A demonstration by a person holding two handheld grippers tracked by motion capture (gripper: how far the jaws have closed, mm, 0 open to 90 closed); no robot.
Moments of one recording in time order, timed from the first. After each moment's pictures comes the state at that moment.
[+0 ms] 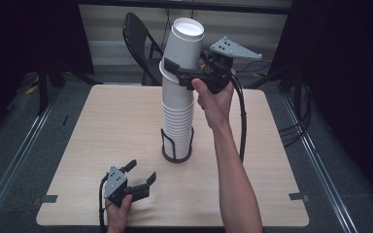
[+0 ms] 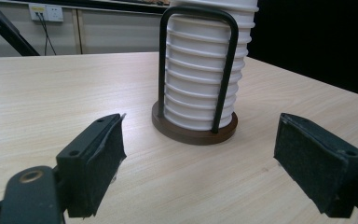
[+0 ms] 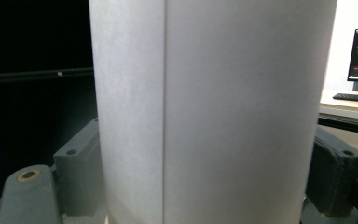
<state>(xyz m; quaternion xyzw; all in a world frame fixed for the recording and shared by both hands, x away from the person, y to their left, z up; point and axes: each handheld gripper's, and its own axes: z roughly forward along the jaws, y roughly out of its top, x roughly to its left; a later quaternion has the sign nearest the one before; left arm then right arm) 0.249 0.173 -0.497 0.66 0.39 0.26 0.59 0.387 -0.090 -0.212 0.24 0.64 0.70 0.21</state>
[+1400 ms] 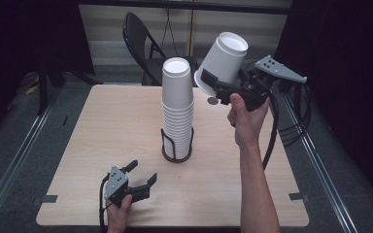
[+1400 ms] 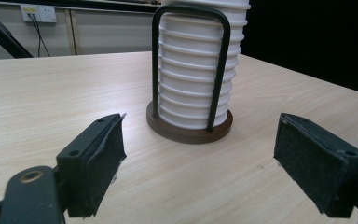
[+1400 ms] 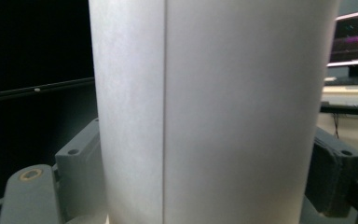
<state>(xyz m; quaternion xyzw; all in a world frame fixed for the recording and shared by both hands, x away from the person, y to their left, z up) 0.248 0.172 -0.497 0.67 0.38 0.26 0.59 0.348 -0.162 -0.227 0.31 0.61 0.69 0.23</state>
